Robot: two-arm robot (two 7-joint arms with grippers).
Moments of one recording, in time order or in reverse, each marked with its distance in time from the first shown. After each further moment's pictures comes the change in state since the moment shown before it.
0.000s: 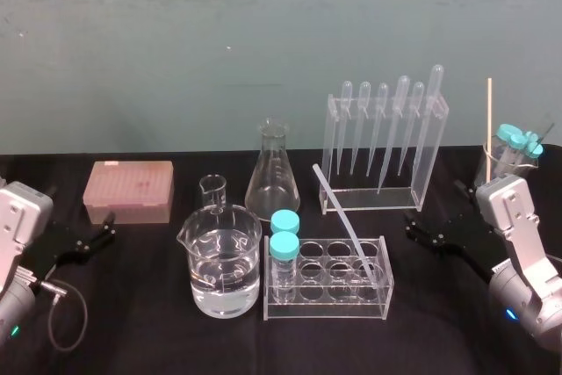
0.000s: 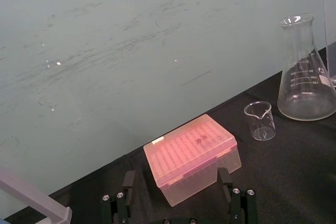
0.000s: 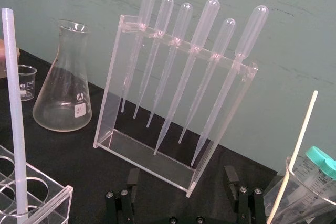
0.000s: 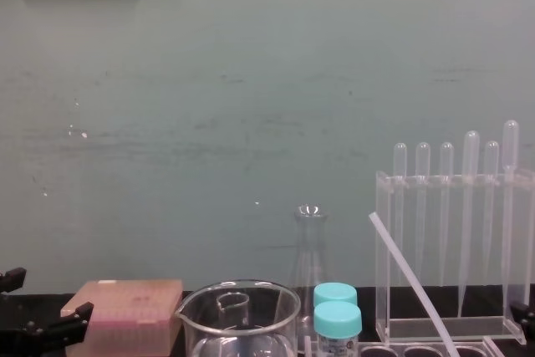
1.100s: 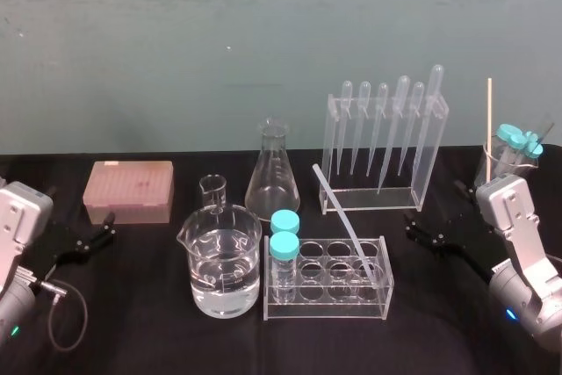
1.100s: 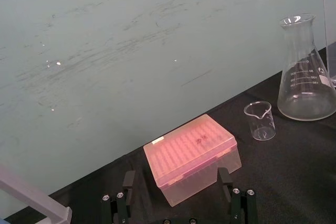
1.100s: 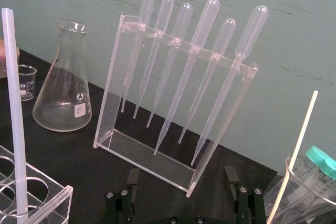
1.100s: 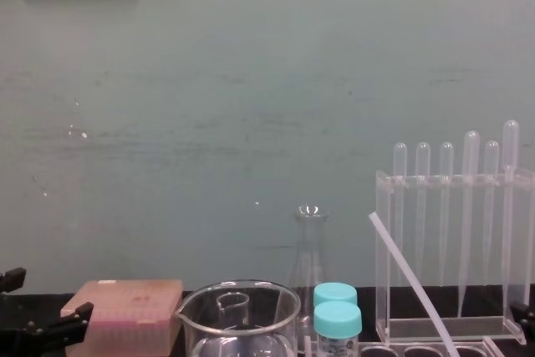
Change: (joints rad) left arm 0.000 0.000 0.000 0.000 0.000 0.000 0.000; right arm 0.000 0.000 0.000 0.000 0.000 0.000 0.000
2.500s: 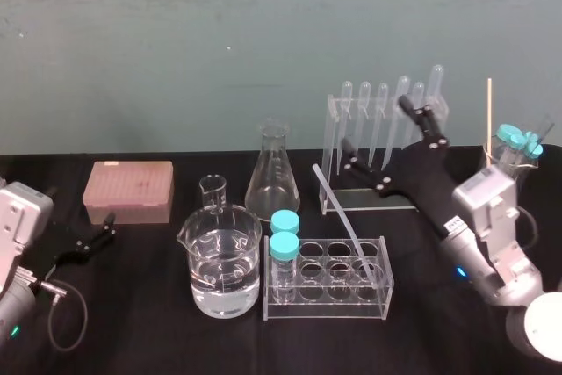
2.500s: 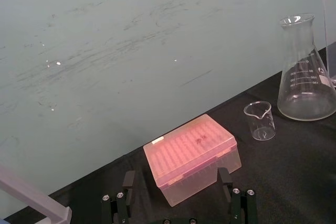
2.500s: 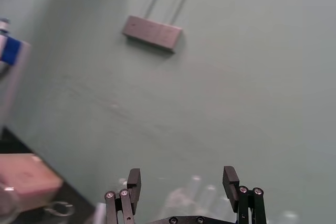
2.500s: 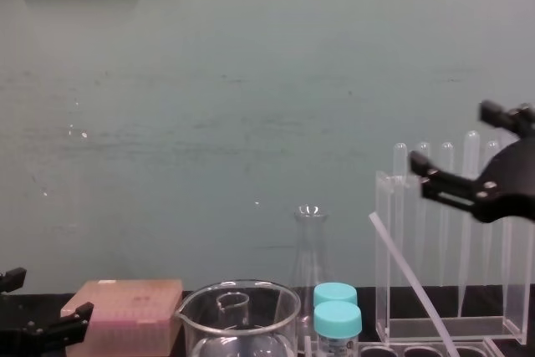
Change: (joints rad) left arm 0.000 0.000 0.000 0.000 0.000 0.000 0.000; right arm 0.076 -0.096 -0.025 -0.027 -0.230 -0.396 -0.022
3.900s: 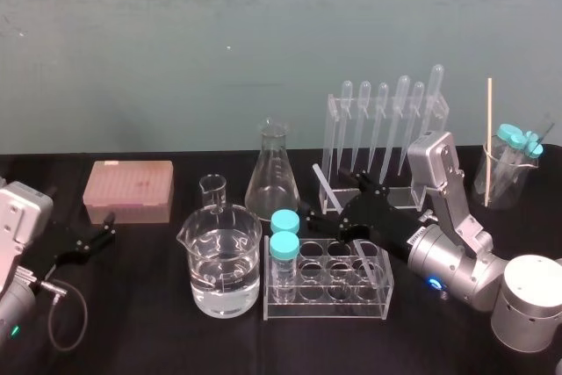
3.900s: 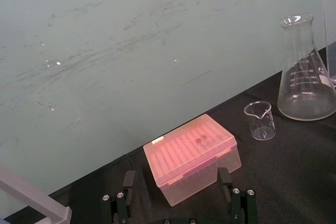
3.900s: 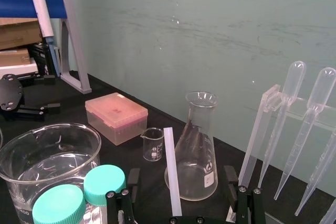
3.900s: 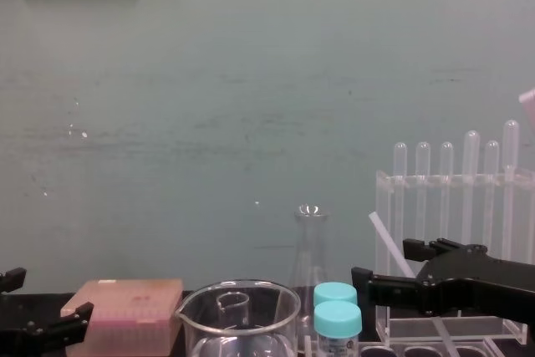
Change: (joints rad) left arm 0.000 0.000 0.000 0.000 0.000 0.000 0.000; right arm 0.076 -0.049 -0.020 0.069 0.383 0.472 0.411
